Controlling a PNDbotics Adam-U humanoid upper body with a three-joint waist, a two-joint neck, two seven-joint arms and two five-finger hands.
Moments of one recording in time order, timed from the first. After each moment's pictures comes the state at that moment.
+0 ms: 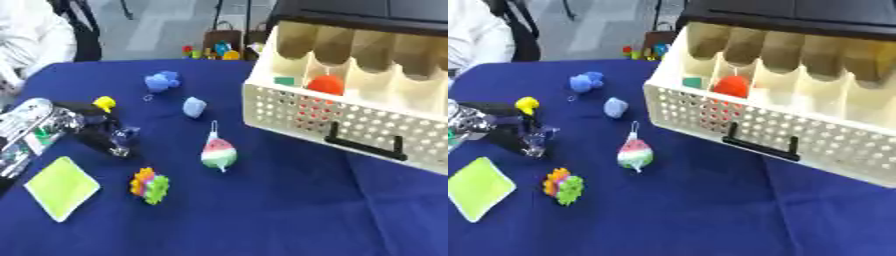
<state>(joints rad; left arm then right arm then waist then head) -0.65 0.89 -0.35 -1.37 -0.78 0.23 -0.81 -0.50 -0.73 -0.09 -1.99 0.49 -0.09 -0.63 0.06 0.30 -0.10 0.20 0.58</state>
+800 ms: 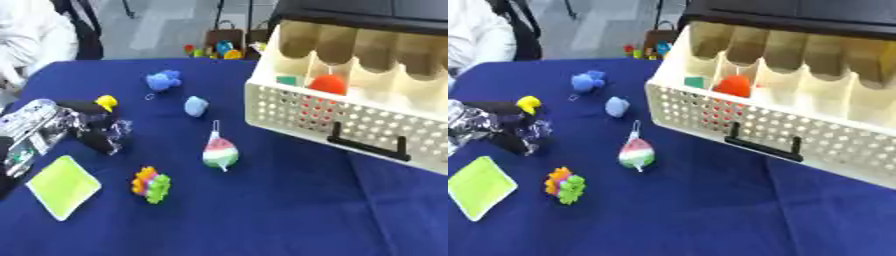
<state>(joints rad) -0.66 0.88 -0.36 -1.36 -0.81 0.27 -0.74 -0.49 -0.73 -0.09 -1.99 0.49 -0.09 -0.64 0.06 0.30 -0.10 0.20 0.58</state>
